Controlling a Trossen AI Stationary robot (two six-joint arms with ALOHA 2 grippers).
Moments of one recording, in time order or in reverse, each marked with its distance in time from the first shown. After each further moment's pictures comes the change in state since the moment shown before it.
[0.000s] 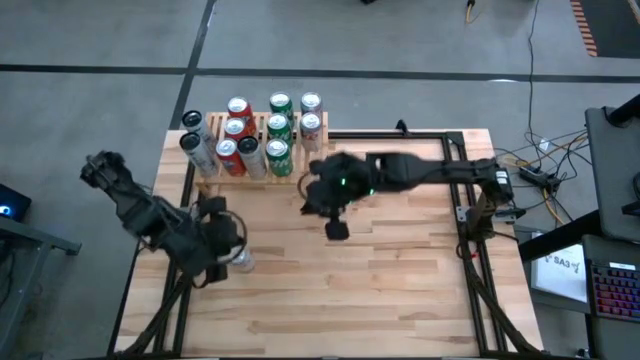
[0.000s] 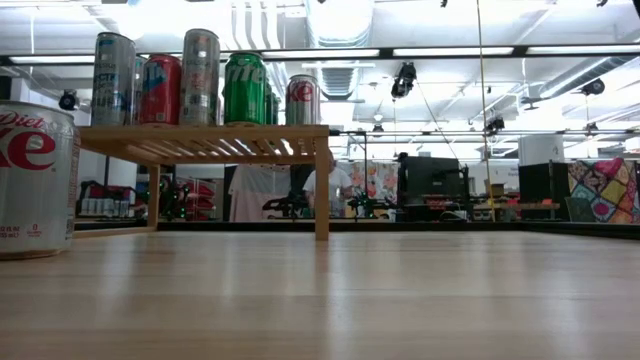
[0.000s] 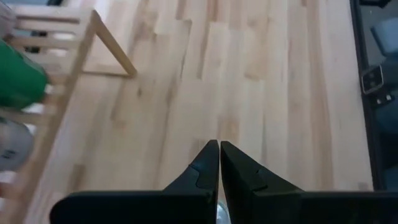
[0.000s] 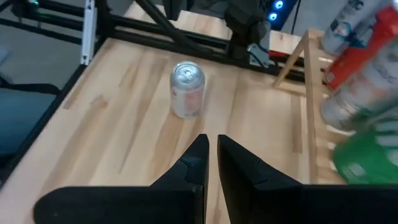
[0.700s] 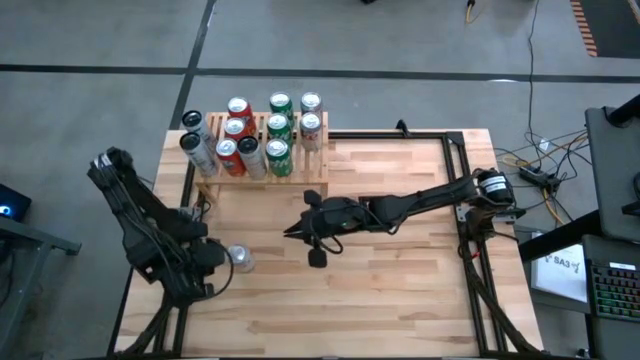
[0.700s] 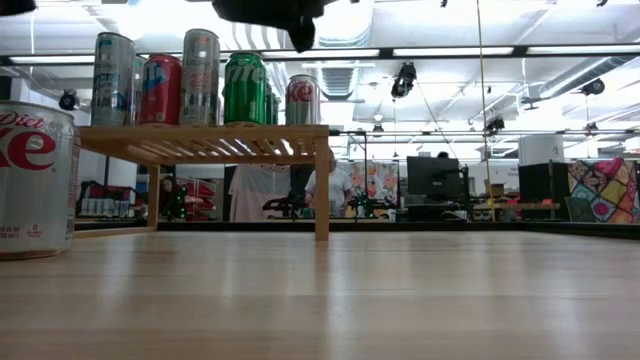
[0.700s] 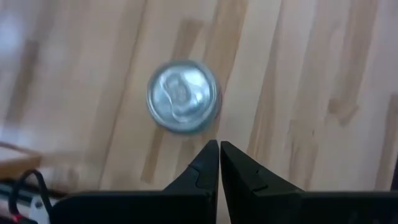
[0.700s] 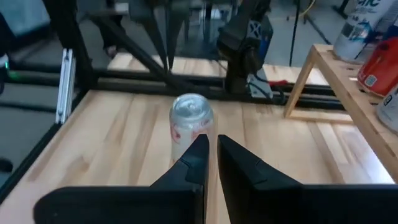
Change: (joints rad) left arm -0.283 -0.005 -0.295 -0.081 0.123 -0.499; right arm 0.133 0.017 -0.511 0.810 0.203 0.177
